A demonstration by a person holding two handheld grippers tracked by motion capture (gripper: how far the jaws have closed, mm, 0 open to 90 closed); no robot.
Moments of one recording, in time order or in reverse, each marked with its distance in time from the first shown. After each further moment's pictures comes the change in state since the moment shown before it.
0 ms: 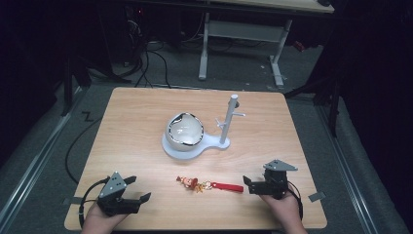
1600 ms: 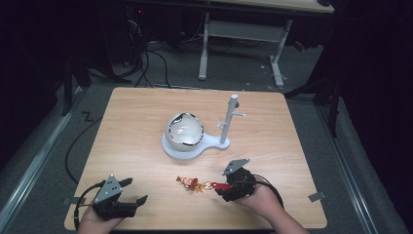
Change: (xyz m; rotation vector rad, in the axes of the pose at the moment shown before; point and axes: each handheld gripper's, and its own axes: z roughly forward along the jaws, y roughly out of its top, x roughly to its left) left arm -0.004 -0.004 -0.015 -0.011 0.027 0.026; right arm 0.083 0.045 0.031 0.291 0.283 -0.412
